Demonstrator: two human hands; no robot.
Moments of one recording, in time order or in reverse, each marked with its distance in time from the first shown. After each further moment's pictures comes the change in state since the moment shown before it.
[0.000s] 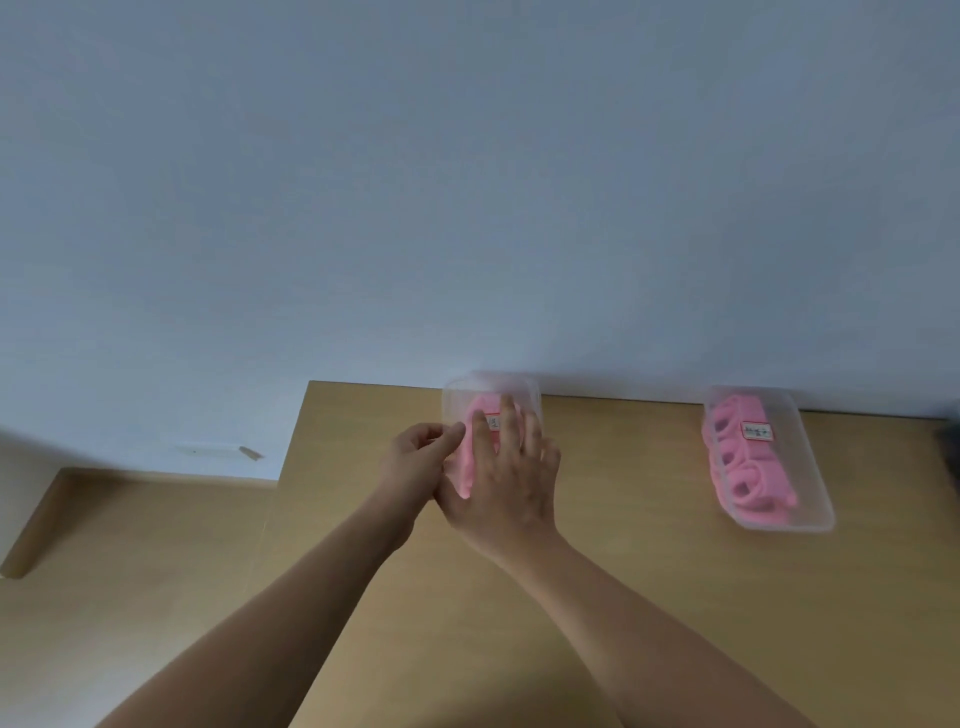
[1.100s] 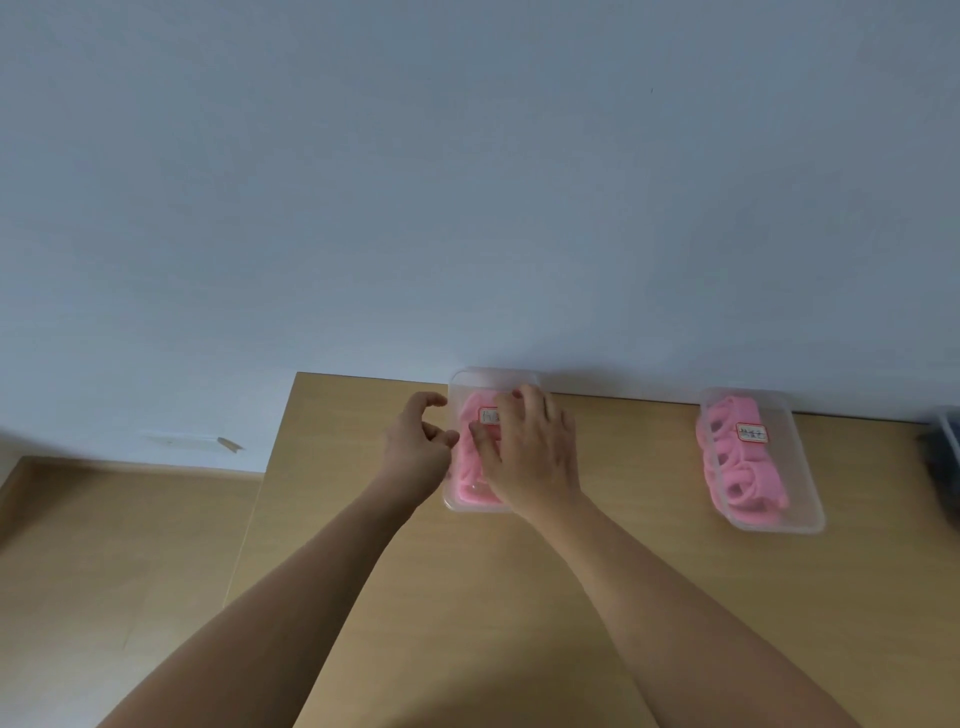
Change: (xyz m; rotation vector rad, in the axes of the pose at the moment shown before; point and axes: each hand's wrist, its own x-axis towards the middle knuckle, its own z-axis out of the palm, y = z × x) left_hand 0.019 0.006 0.006 0.338 0.065 0.176; right_hand 0.038 0.035 0.005 -0.062 0.132 -0.070
